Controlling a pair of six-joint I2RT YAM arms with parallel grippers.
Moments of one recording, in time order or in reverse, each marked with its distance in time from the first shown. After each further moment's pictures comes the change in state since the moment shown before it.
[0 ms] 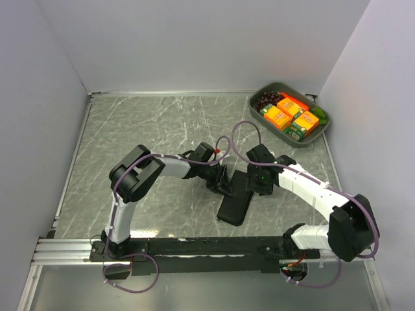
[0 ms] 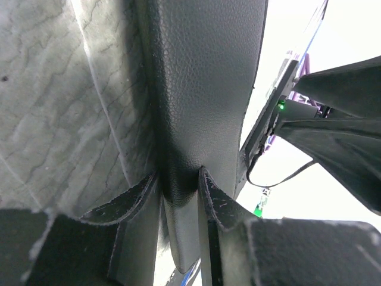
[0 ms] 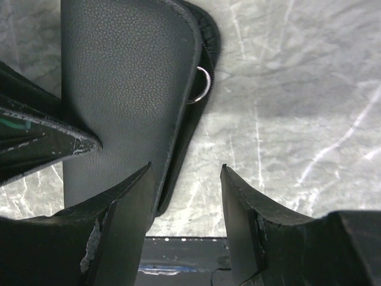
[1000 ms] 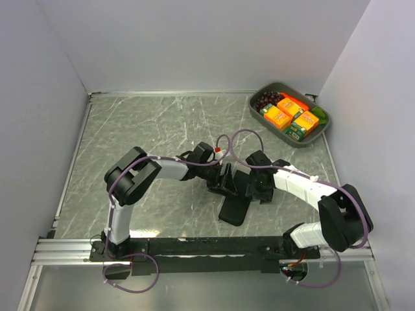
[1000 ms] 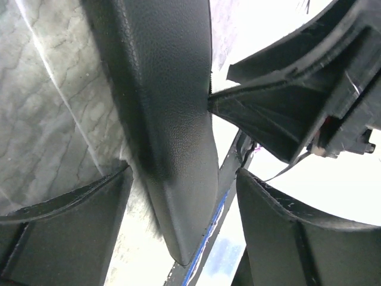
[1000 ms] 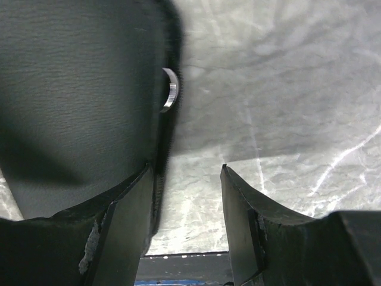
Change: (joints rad) left arm -0.011 -0.059 -0.048 0.071 -0.002 0.005; right arm -0.019 0.097 -0.104 0.087 -0.013 0.087
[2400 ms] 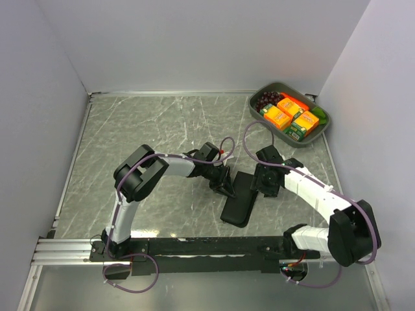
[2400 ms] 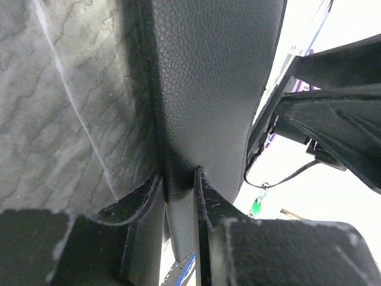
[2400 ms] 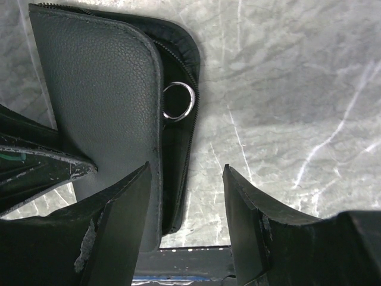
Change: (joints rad) left arm -0.013 0.098 0.124 -0.155 0.003 0.009; right arm -0.095 -0.138 0.024 -0.039 -0.017 -0.024
